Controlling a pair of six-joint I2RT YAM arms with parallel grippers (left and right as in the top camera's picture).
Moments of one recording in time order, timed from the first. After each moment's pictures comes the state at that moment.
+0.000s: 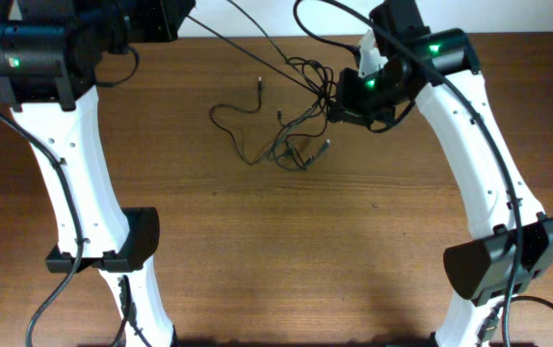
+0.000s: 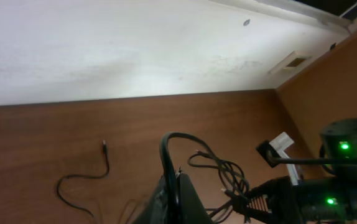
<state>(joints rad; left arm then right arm) -0.01 2.16 3.10 -1.50 0.56 -0.17 0.27 1.97 2.12 -1.37 -0.41 0.45</state>
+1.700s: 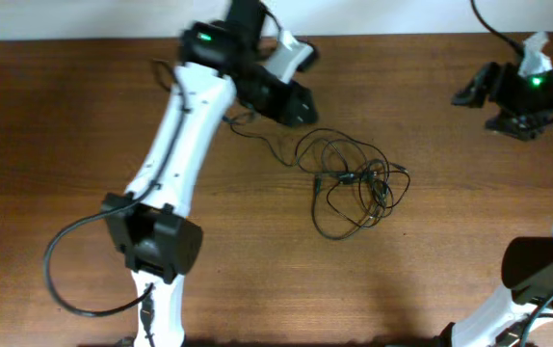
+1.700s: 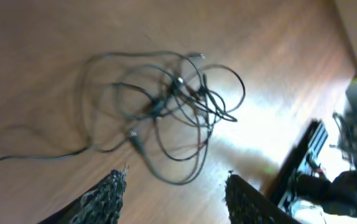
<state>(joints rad) -0.37 2.15 2.28 -1.36 0.61 0.18 -0.28 1.92 2.20 -1.64 -0.47 0.17</state>
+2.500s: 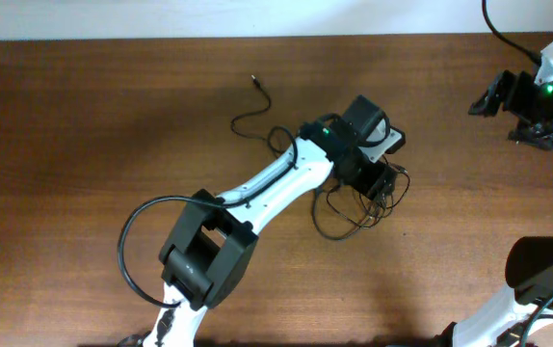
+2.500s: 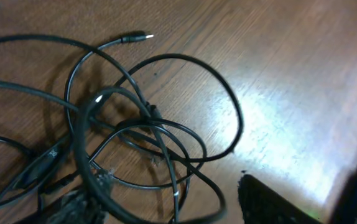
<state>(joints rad) -0.75 2.15 1.74 -0.68 0.40 -0.07 -0.32 1.92 2.20 -1.67 -0.36 0.13</state>
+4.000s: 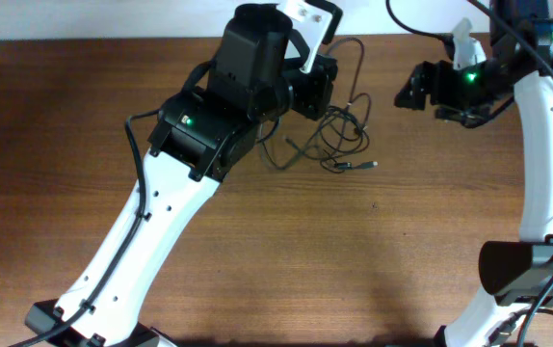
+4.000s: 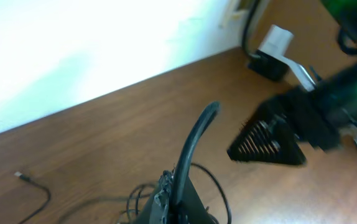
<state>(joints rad) -0.57 1.65 1.95 -0.76 0.14 -0.14 -0.03 1.92 2.20 -1.55 -0.47 0.11</state>
